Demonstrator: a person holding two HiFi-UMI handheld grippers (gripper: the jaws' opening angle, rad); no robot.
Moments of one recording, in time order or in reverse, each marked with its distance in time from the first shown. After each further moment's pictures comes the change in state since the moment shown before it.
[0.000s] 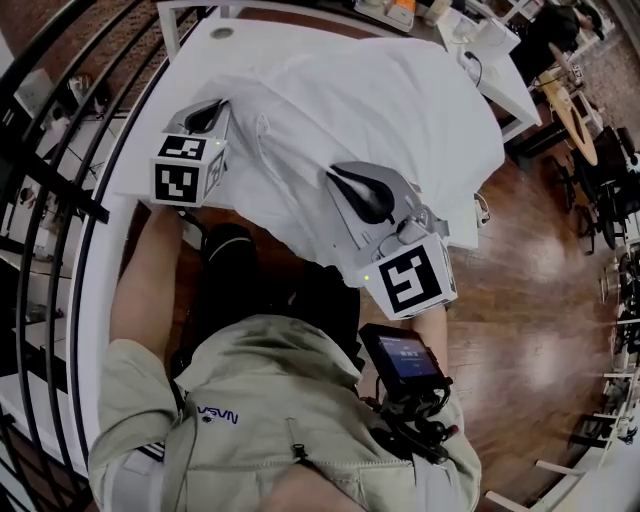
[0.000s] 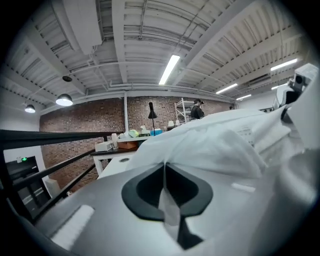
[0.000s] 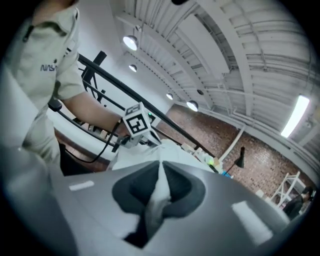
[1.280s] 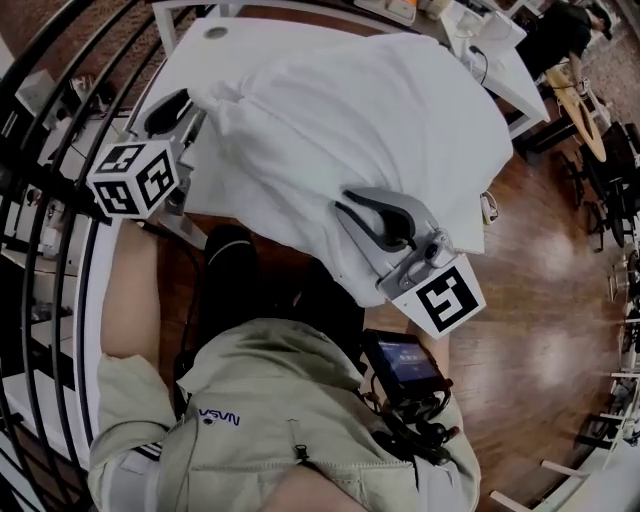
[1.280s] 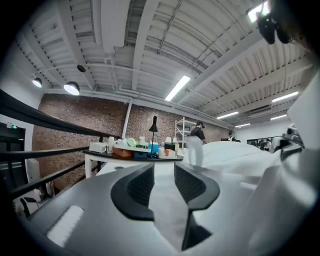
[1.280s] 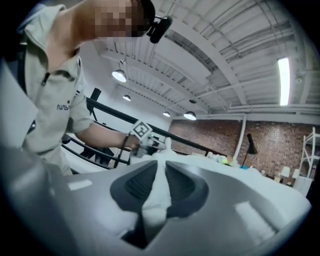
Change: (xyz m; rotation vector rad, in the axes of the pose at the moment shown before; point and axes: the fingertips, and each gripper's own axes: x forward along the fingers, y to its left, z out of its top) left arm -0.038 0.030 0.033 -0.204 -0.183 -0.081; right arm -0.038 0.010 -0.003 0.321 -0.266 0.061
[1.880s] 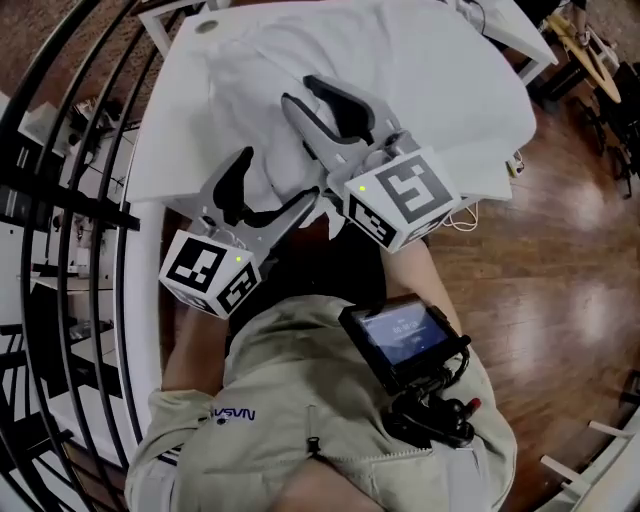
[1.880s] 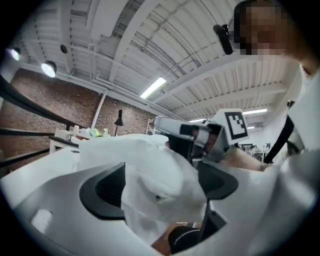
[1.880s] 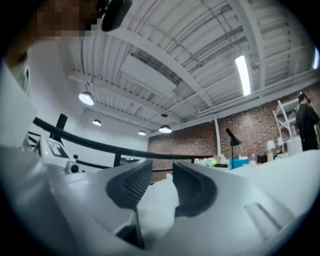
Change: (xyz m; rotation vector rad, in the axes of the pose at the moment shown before) left arm -0.067 -0.187 -0.050 -0.021 -0.009 -0.331; right arm 0.075 -0.052 0.029 0.277 -0.210 -0.256
